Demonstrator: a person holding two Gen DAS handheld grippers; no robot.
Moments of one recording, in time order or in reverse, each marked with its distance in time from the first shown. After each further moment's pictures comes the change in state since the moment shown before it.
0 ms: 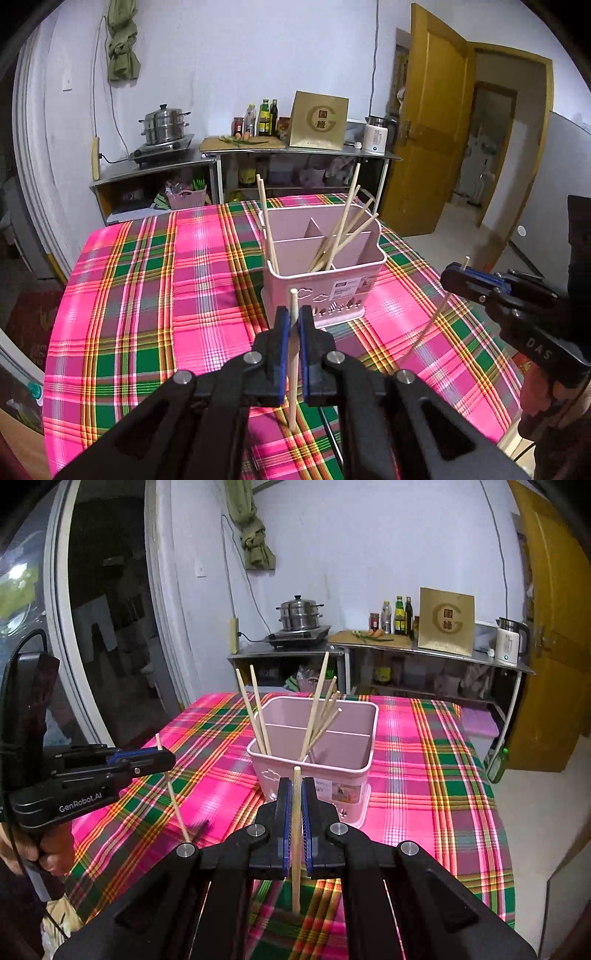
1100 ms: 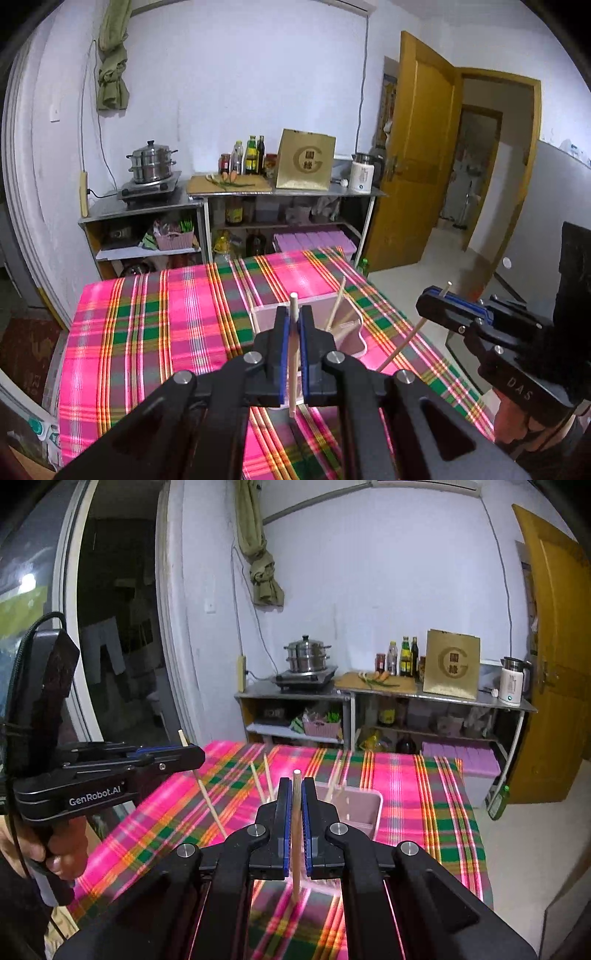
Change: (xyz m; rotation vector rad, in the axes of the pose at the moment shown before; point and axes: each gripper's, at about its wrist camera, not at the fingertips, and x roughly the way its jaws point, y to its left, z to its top) left arm -0.019 0.005 0.097 0.008 -0.111 -0.061; right arm -0.014 0.006 0.083 -0.011 -0.140 0.025
